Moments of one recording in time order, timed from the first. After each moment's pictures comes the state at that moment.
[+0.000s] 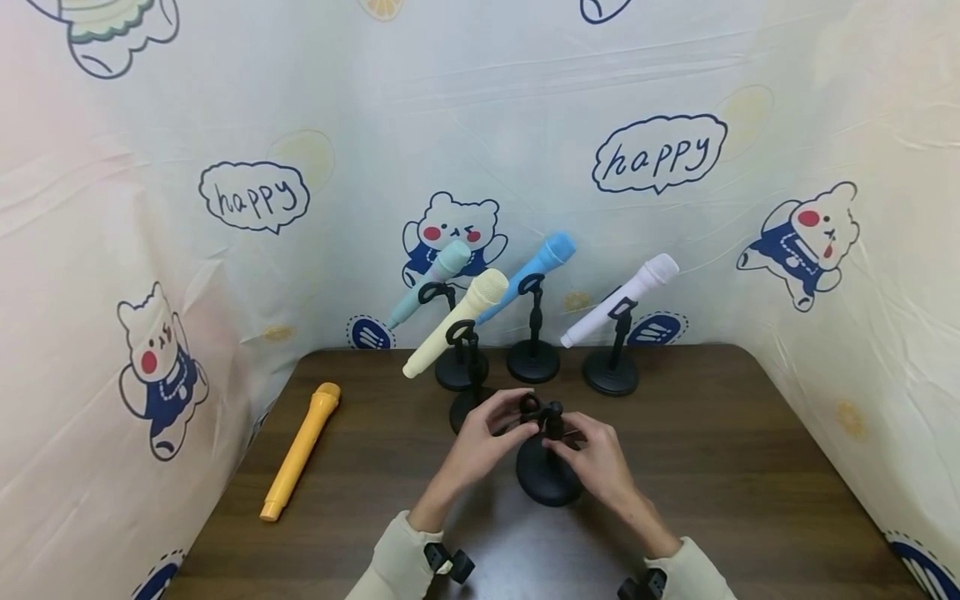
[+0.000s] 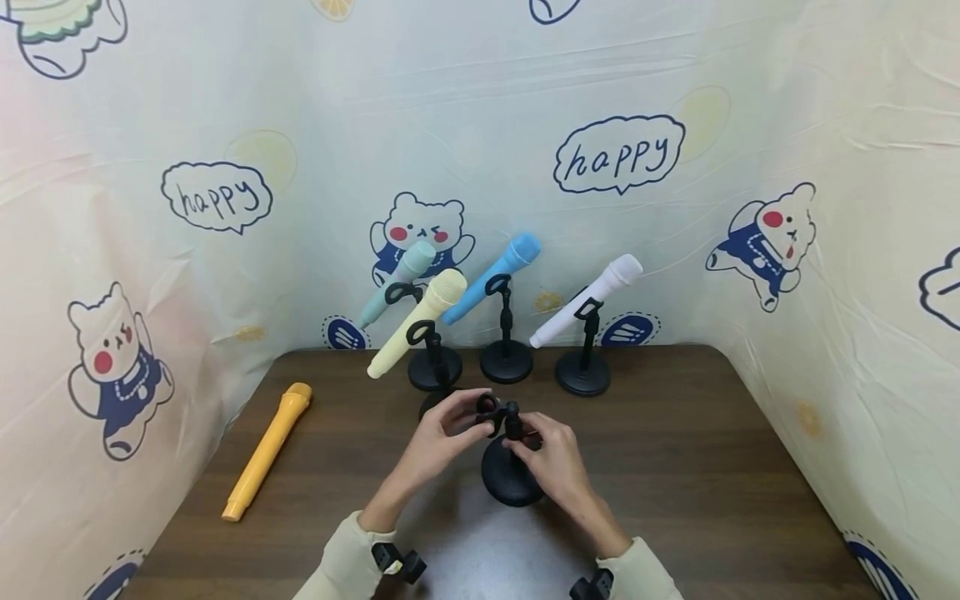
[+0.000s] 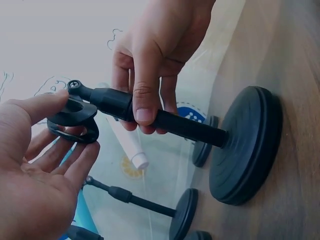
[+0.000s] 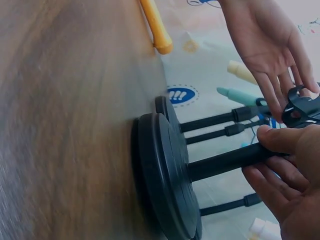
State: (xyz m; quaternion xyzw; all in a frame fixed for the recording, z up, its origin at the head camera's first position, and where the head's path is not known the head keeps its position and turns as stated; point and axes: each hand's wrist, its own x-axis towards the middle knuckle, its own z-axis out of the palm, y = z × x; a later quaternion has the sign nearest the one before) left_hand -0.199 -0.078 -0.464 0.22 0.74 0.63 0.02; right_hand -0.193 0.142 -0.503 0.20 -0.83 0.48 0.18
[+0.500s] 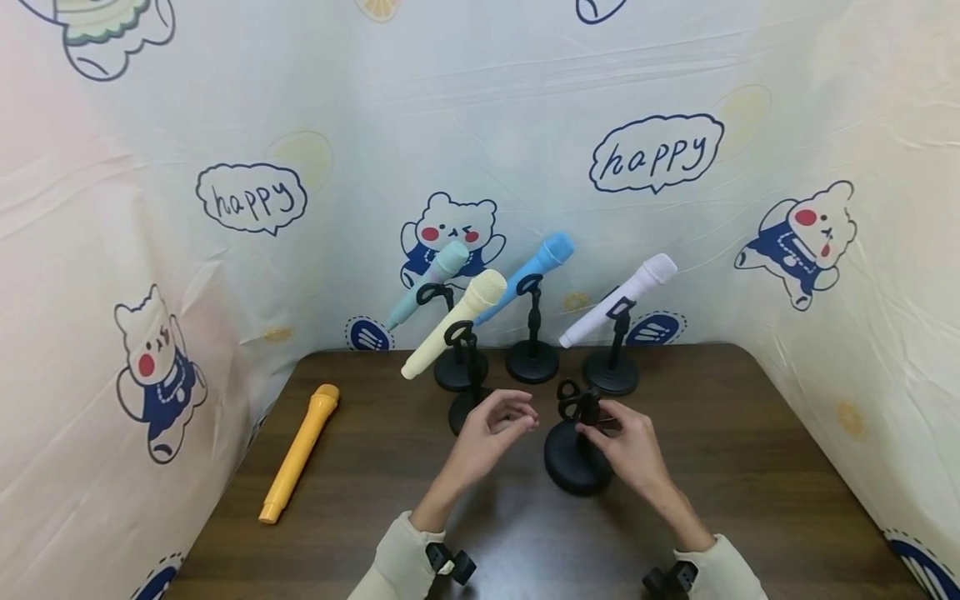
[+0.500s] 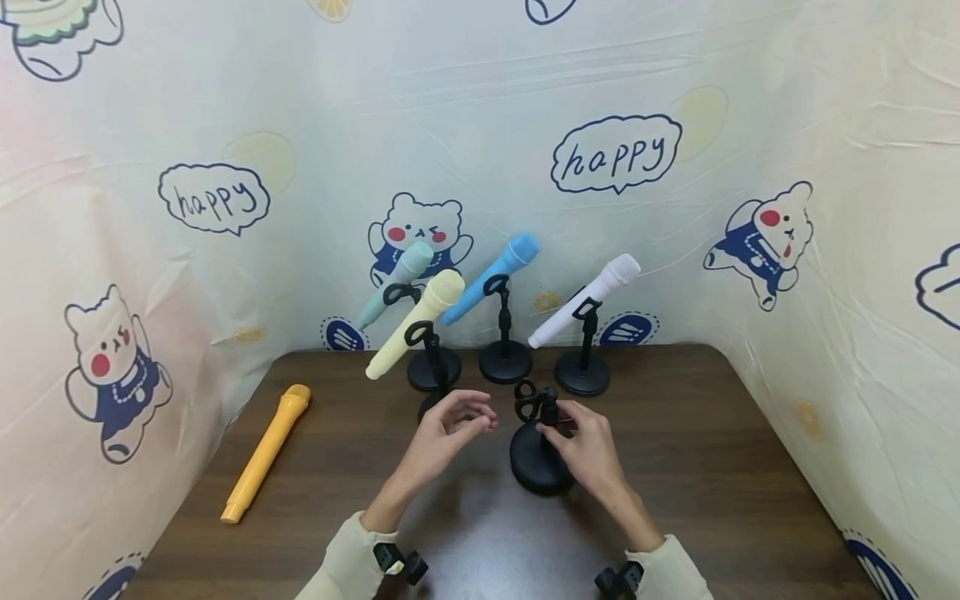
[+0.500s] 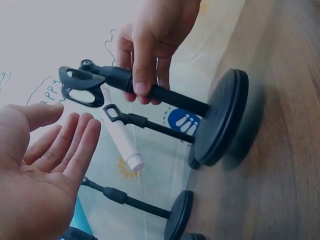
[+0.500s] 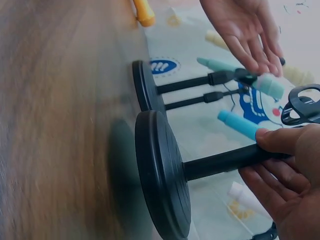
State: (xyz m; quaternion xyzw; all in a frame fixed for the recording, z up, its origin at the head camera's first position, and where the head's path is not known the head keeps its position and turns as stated) left_hand -0.199 -0.073 -0.465 0.23 0.71 0.67 0.02; right_hand -0.200 0.182 -0.490 0.17 -0.85 0.45 0.24
